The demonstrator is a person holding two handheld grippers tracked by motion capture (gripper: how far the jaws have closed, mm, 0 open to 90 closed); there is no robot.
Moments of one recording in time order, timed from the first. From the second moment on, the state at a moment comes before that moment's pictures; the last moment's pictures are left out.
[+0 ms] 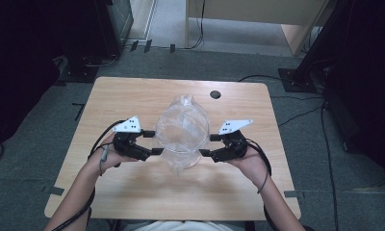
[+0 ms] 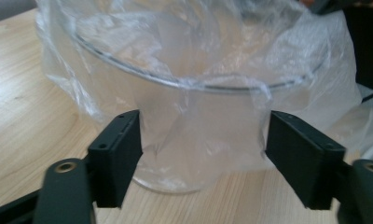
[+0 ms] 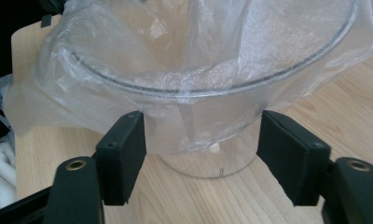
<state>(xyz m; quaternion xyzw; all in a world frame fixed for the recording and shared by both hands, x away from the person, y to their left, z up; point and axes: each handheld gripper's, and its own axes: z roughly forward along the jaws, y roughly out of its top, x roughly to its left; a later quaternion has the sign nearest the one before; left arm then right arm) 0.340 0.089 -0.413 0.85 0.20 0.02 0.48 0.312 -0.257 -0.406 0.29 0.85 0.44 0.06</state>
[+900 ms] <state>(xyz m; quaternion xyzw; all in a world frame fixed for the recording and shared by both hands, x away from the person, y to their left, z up) 0.347 0.098 -0.406 0.84 0.25 0.01 0.47 0.315 -0.272 -0.401 0.31 0.85 0.42 0.05</state>
